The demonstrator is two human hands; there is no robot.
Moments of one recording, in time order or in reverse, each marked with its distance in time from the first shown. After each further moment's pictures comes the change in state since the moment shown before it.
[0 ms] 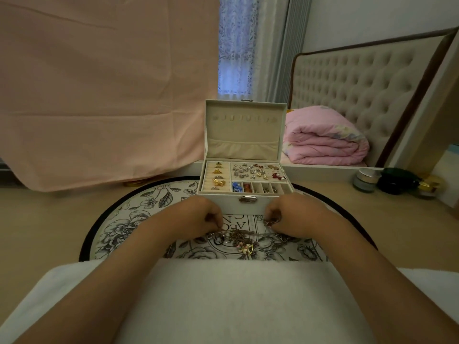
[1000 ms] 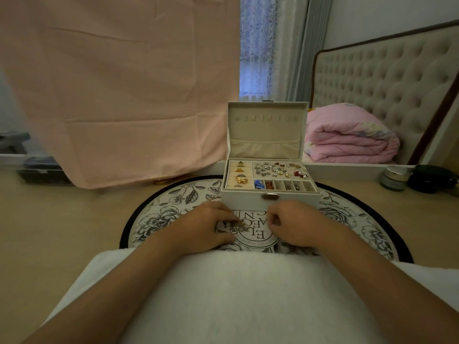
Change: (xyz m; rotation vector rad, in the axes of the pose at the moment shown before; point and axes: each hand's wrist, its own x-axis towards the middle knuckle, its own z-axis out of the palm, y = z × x) left_hand -0.044 -0.014 0.015 0.018 0.147 0.040; right_hand 0.003 -0.039 0.023 0.175 0.056 -0.126
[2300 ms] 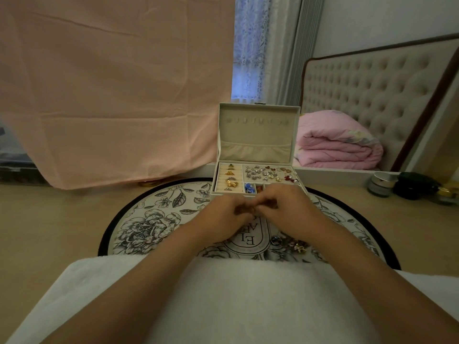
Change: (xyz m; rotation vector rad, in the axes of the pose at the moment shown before) left_hand 0.048 0.044 0.008 -0.379 0.109 -0.043; right_hand 0.003 0.002 -0.018 0.309 0.321 -0.107
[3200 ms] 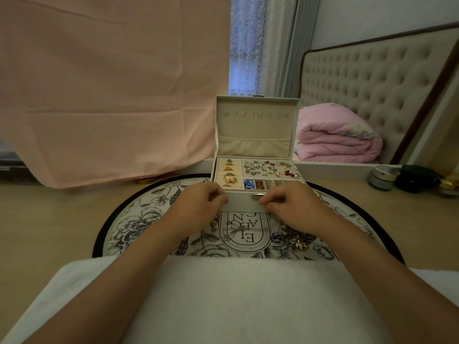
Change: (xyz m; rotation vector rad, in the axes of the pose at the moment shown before) left_hand -0.007 -0.021 -0.026 -0.022 0.175 -0.162; right_hand 0.004 0.017 0.003 0.193 -0.035 0.302
